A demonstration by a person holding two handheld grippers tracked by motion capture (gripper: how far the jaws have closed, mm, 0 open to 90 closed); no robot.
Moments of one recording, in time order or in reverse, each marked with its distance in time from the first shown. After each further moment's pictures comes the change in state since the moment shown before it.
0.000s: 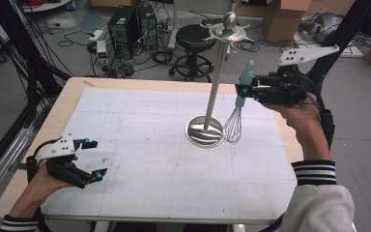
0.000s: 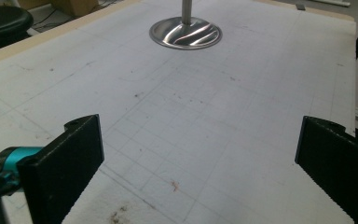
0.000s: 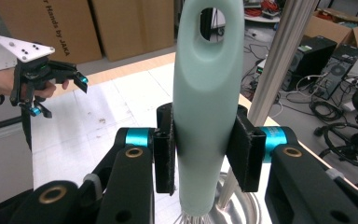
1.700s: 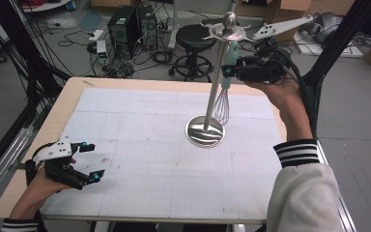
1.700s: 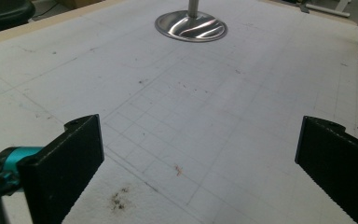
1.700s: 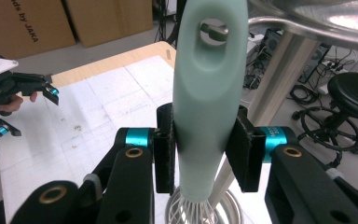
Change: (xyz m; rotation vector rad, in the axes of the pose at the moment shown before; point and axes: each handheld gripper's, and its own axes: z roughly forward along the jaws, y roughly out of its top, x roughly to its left) left arm 0.006 -0.016 -0.002 -0.011 -0.002 -0.053; right arm -0.003 0.048 0.034 0.093 -0.095 0.012
